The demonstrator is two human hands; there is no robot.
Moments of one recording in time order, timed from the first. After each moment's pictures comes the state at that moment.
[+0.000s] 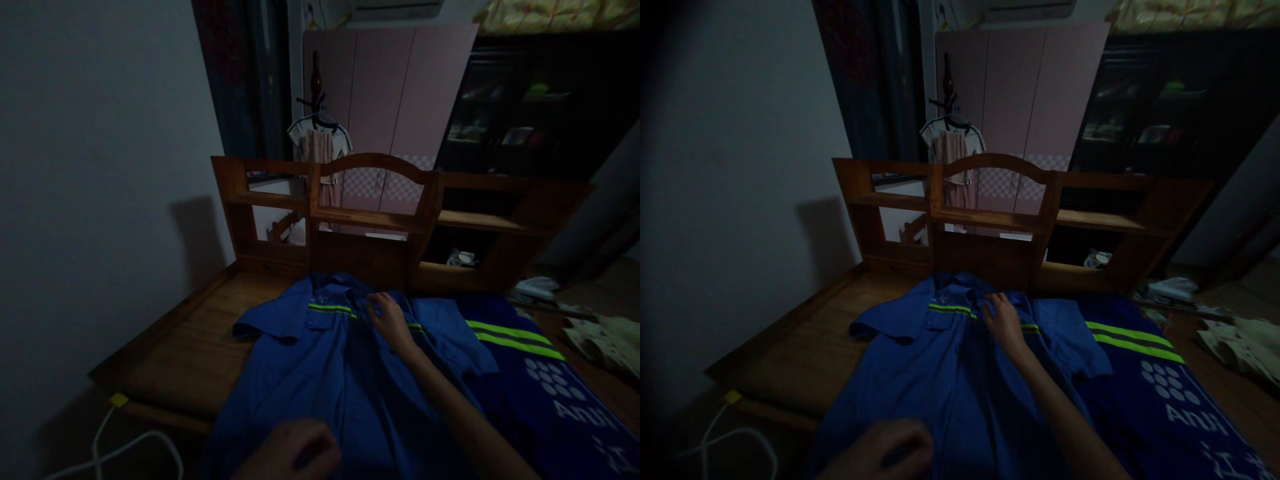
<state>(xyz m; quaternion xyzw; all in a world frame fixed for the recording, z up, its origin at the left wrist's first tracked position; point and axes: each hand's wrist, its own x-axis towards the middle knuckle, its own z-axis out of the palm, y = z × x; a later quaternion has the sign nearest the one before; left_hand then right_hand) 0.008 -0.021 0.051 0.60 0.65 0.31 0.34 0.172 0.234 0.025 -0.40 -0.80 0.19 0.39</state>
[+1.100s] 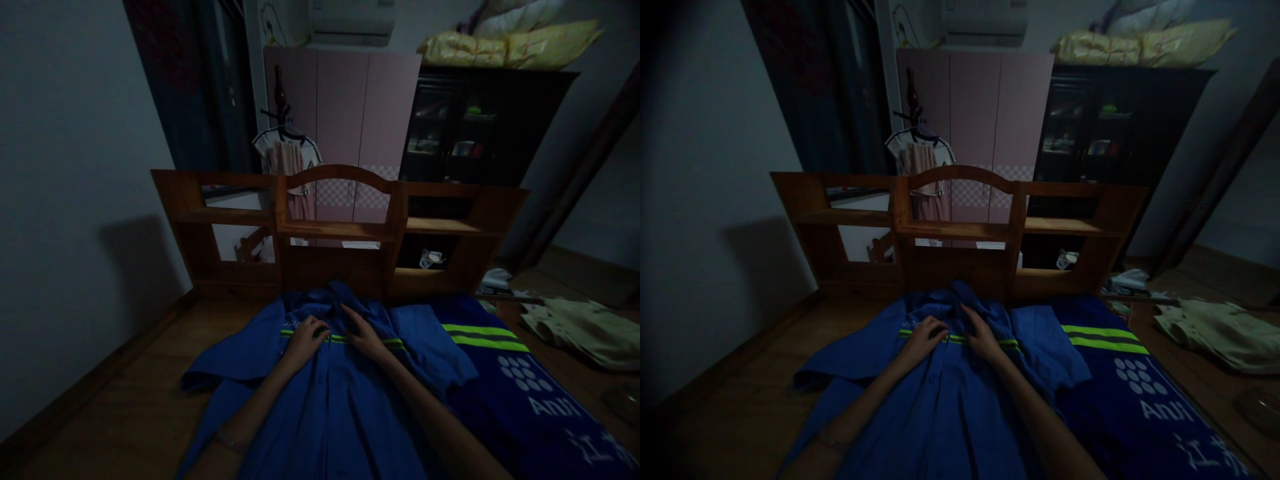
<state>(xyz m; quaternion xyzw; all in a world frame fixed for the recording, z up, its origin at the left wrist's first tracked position) -0.023 0.241 -0.036 0.74 0.54 0.38 0.13 0.185 0.296 -0.036 -0.29 -0.81 0.34 0.38</state>
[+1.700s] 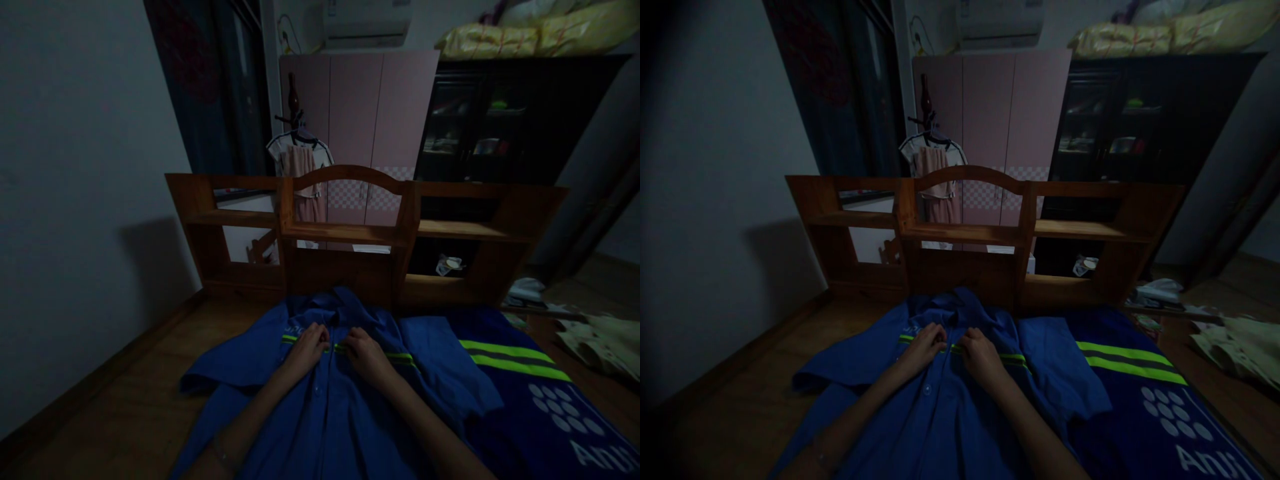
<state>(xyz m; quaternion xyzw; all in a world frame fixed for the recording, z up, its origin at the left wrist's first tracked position) -0.019 0.242 -0.032 0.73 0.58 0.34 0.14 0.179 0.267 -0.018 -0.35 -0.90 0.10 0.26</state>
